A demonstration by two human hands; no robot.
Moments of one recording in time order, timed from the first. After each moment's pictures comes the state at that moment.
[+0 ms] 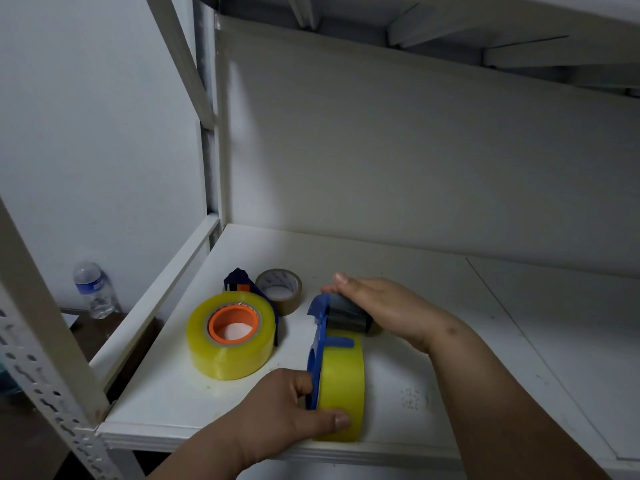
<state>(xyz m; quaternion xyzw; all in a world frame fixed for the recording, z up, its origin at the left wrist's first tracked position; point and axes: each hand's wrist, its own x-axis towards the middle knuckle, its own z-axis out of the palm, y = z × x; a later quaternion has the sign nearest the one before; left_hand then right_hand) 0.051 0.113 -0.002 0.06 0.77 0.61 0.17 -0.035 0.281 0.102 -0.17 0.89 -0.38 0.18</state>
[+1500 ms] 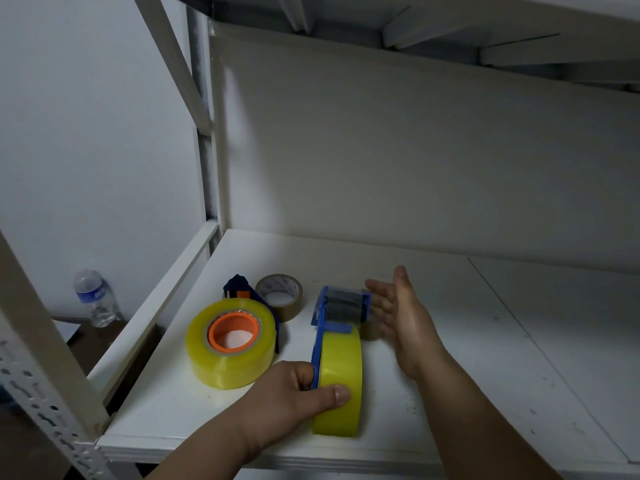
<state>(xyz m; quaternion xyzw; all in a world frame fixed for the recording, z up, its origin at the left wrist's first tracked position) 0.032 0.113 -0.005 0.03 0.74 0.65 0.16 -0.055 0.293 0.043 0.05 0.71 -0.70 0.06</state>
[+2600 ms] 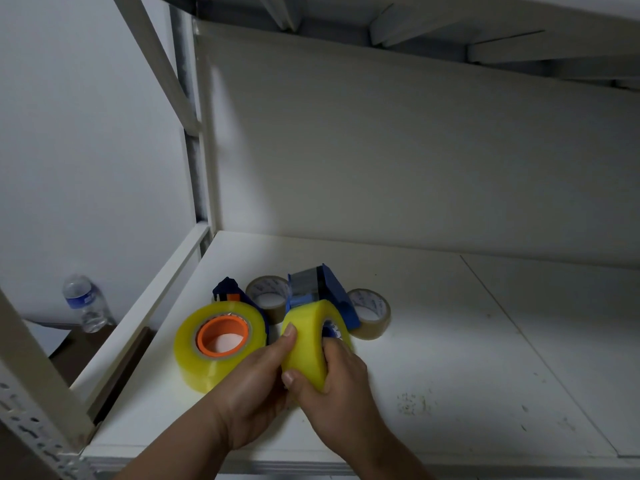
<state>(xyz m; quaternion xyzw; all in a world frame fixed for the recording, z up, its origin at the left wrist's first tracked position) 0.014 0.107 -0.001 -0.08 0.47 0.85 0.20 0.018 0.245 -0.011 -0.15 0.88 -0.44 -0.10</state>
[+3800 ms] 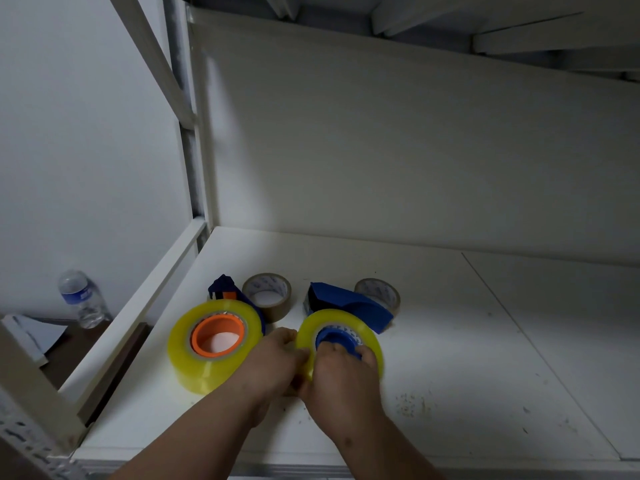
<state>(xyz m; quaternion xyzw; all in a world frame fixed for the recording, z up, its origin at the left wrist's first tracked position) -0.005 0.128 0.009 -0.16 0.75 0.63 0.14 -0.015 0.243 -0.025 -0.09 0.99 -0.09 -0.04</state>
